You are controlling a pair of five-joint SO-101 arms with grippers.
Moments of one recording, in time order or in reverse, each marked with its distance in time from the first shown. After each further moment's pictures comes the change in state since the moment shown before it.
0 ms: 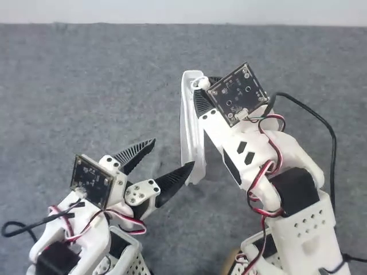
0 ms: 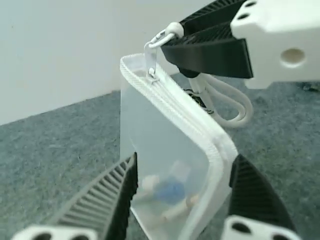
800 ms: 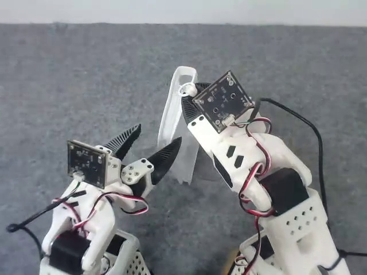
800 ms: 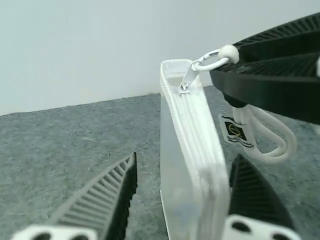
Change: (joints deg) left arm -10.3 0.0 7.6 -9.1 2.9; right arm -3.6 -0.4 5.1 -3.9 0.0
